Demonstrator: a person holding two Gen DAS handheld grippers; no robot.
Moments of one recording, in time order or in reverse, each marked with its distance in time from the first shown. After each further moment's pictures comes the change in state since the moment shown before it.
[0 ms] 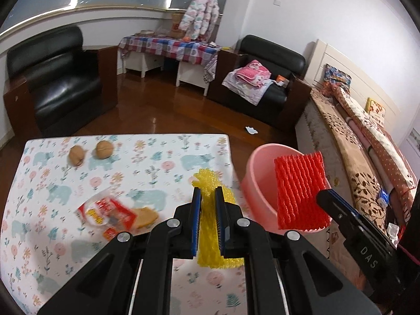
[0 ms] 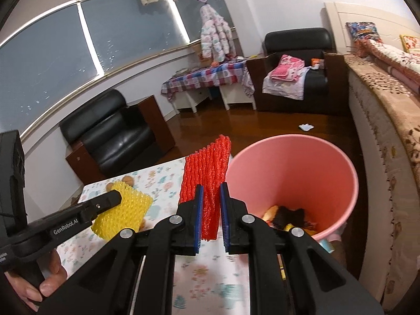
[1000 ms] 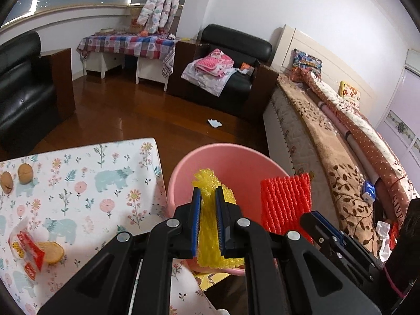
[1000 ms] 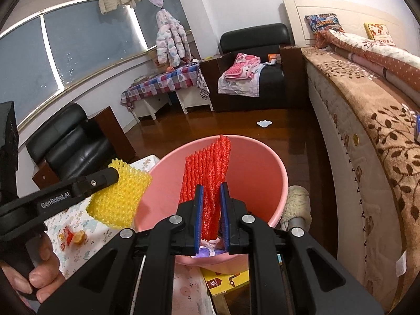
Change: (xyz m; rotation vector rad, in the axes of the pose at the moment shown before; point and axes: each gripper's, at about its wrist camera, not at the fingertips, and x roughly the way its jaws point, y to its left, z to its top) left arm 0.088 -0.091 0.021 0.084 0.051 -0.160; right arm 0.014 -0.093 0.003 0.106 -0.004 -0.168
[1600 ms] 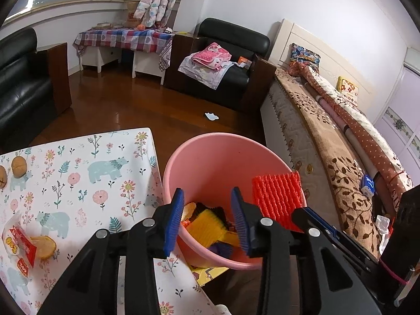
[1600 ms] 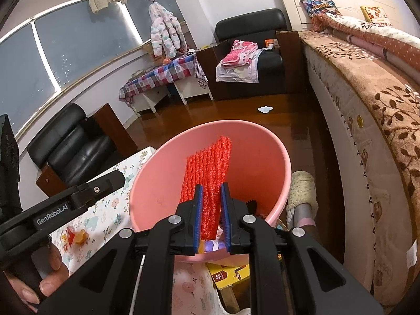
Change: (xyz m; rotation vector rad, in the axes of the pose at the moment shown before) left arm 0.006 0.000 -0.011 0.004 0.020 -0.018; right arm 0.014 -0.010 -0.003 0.051 0.054 0.023
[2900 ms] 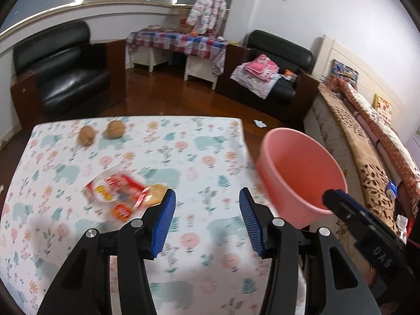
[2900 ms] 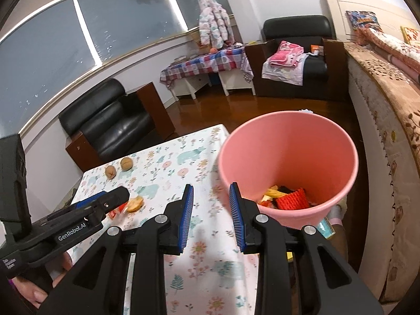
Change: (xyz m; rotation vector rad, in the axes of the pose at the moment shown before) left arm -0.109 0.094 -0.060 -0.121 -0.047 0.228; right arm -0.038 0.098 -0.037 -0.172 0.045 0.170
